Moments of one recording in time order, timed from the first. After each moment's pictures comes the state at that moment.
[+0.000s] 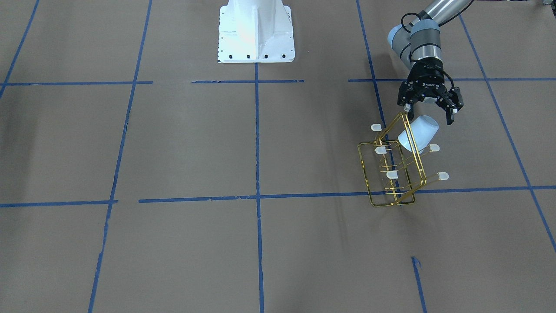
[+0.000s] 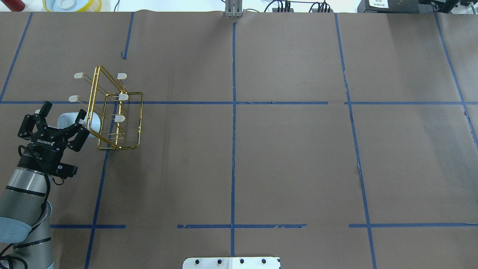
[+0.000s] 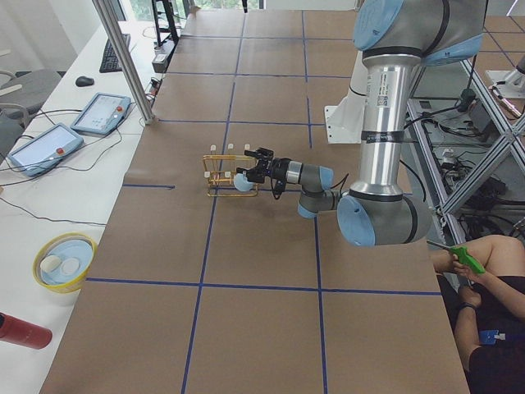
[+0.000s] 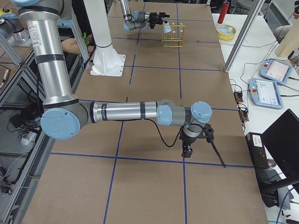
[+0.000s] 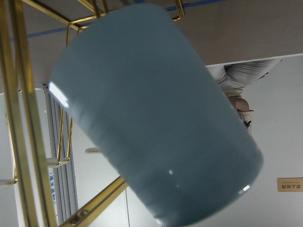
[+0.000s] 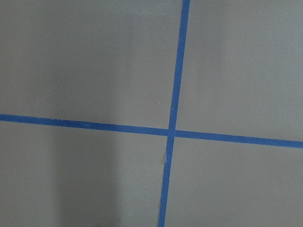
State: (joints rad) left arm -0.30 -1.64 -1.46 -3.61 -0.45 -3.45; right arm 1.49 -1.39 1.46 -1.67 2.30 -0.04
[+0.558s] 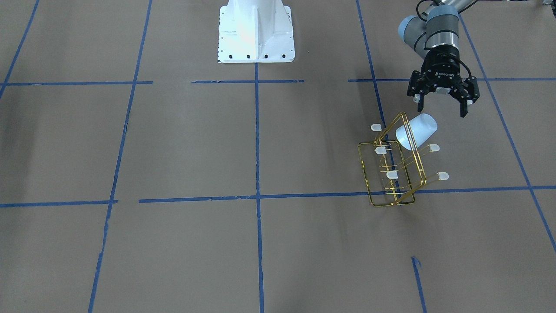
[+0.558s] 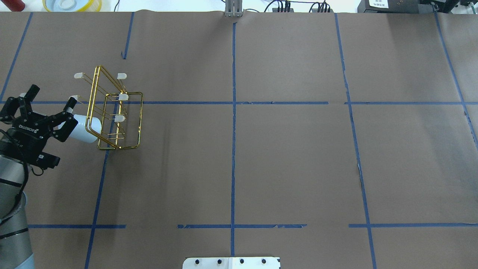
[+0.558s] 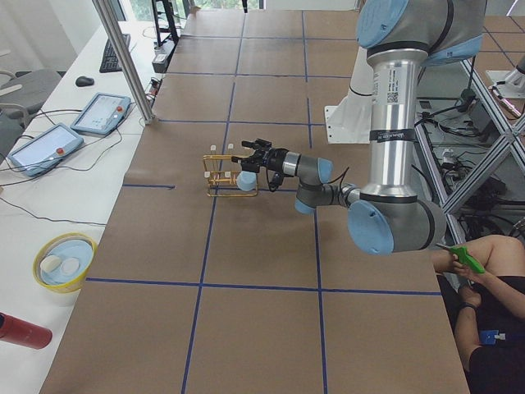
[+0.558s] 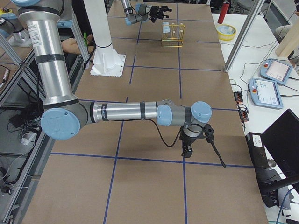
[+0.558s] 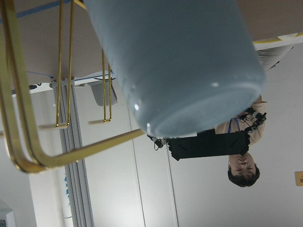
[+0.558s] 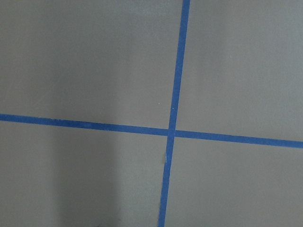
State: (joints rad) left arm -0.41 -1.52 -1.67 -3.43 -0.64 -3.44; right arm 1.49 -1.39 1.46 -1.67 2.30 -0.04
